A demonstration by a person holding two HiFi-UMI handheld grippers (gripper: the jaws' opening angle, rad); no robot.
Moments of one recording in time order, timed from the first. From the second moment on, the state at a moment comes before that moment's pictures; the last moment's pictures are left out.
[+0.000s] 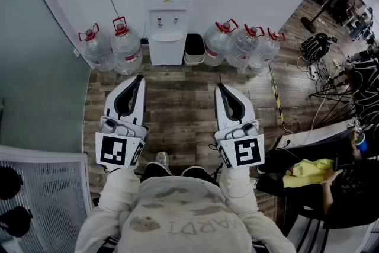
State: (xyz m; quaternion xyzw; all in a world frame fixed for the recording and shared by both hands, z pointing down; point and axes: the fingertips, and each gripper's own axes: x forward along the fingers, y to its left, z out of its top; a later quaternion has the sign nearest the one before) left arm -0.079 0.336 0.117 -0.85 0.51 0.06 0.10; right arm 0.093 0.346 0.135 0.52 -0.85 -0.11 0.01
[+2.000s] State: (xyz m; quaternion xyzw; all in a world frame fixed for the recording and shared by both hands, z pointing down) left arm -0.116 0.113 0.123 -0.87 0.48 0.08 0.10; right arm 0.051 0.125 0.150 0.52 -0.85 -0.10 0.00
